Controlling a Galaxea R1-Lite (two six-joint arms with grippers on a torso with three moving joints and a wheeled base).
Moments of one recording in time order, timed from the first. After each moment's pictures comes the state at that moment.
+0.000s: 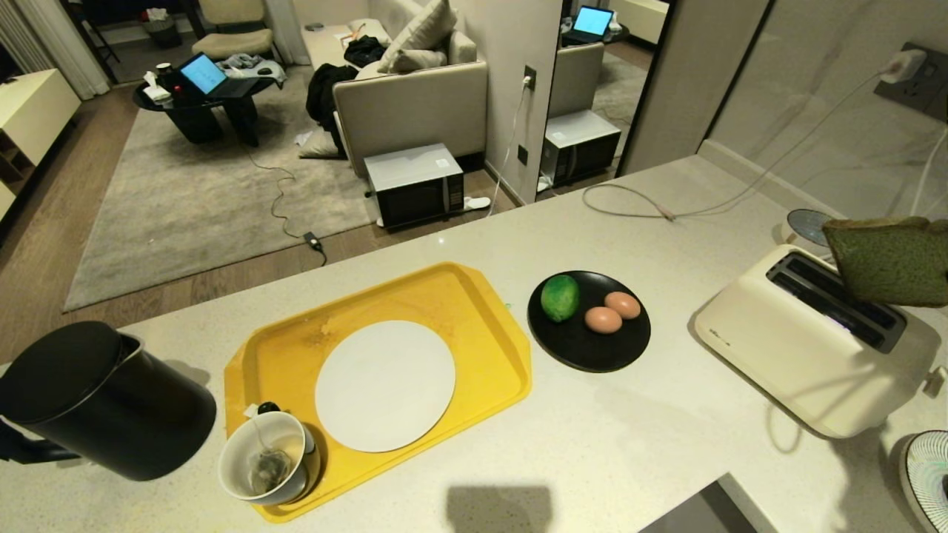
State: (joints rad) left arm 0.00 0.00 0.00 0.00 0.00 0.01; right arm -0.35 1.41 -1.27 0.44 0.06 -0.61
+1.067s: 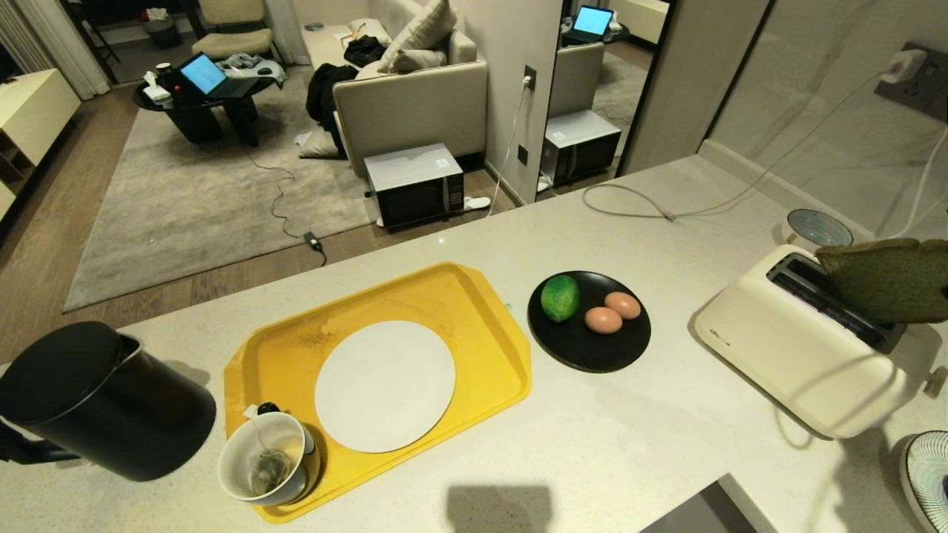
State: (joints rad) left arm 0.00 0.00 0.00 0.00 0.00 0.01; right arm -0.40 1.48 -1.28 0.44 0.06 -0.71
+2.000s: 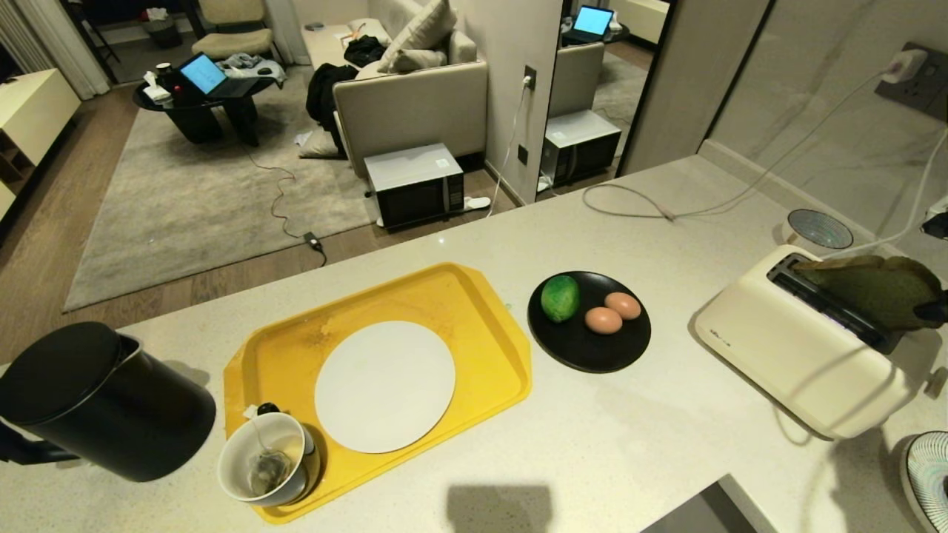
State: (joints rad) left arm 0.00 0.00 0.00 0.00 0.00 0.01; right arm -0.39 1.53 -1.27 0.43 0.06 -0.73
